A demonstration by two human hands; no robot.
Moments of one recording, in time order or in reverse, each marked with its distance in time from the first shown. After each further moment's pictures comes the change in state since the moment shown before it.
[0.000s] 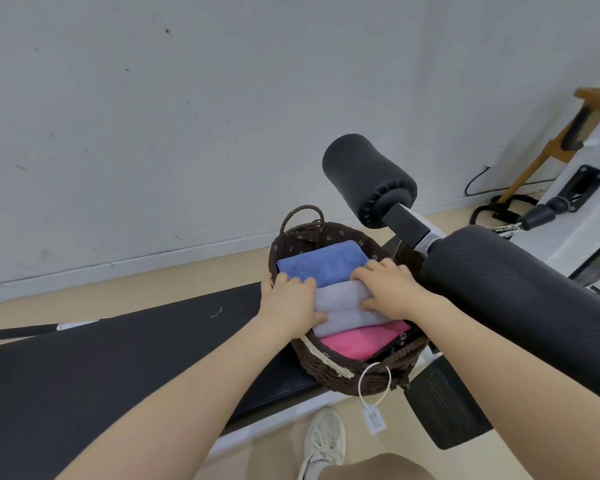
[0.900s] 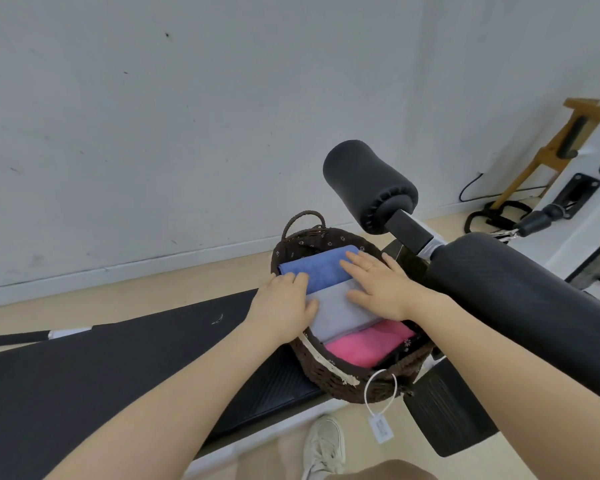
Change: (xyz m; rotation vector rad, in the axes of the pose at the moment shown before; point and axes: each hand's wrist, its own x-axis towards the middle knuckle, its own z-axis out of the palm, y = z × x) left_hand -0.004 -0.019 -0.002 -0.099 0.131 0.062; right_hand 0.008 -0.002 -0.002 0.067 -0.014 -0.060
